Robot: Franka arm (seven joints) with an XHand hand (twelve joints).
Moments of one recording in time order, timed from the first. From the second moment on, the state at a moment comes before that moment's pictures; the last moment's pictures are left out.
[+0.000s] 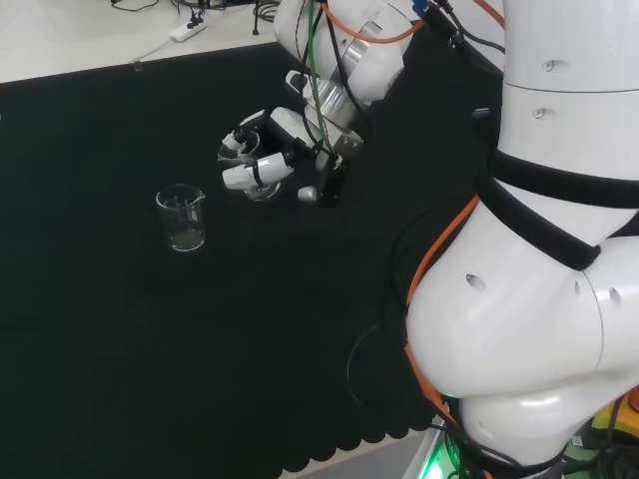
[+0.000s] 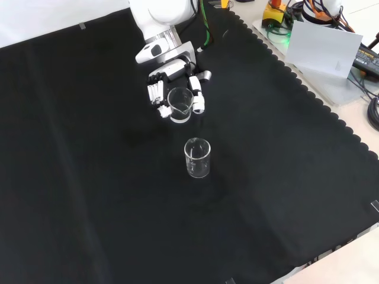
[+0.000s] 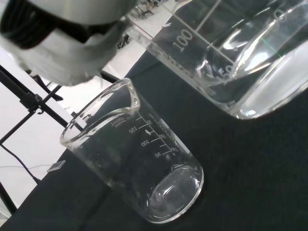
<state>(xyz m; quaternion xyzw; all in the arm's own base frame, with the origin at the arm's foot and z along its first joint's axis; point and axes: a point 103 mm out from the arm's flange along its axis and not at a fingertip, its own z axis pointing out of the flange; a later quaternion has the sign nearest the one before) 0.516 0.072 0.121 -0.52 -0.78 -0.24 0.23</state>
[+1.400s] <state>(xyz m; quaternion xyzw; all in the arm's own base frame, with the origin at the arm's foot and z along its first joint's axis) 0.520 0.103 0.148 -0.54 -0.82 -0.10 0.15</state>
